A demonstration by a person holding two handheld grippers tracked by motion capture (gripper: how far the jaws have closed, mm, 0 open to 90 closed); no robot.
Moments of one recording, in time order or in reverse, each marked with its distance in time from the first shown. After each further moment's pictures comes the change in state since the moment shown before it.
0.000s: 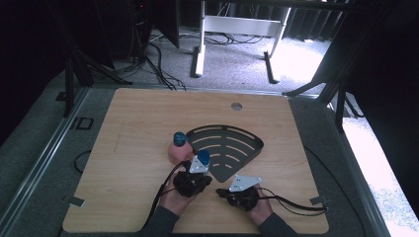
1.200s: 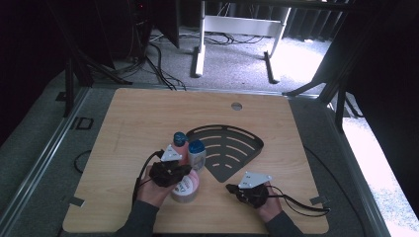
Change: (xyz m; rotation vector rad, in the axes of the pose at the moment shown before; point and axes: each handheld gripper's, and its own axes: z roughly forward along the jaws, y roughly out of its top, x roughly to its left) left arm 0.045 -0.015 -0.054 -0.072 0.085 -0.082; right arm -0.016 -0.007 -0.023 0.013 -0.089 0.007
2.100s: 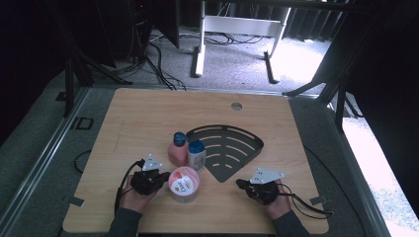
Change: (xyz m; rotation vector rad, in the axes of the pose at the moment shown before) left arm 0.030 -0.049 -0.002 0.048 0.064 -0.033; right arm -0.018 -0.009 -0.019 -0.022 -0.055 0.055
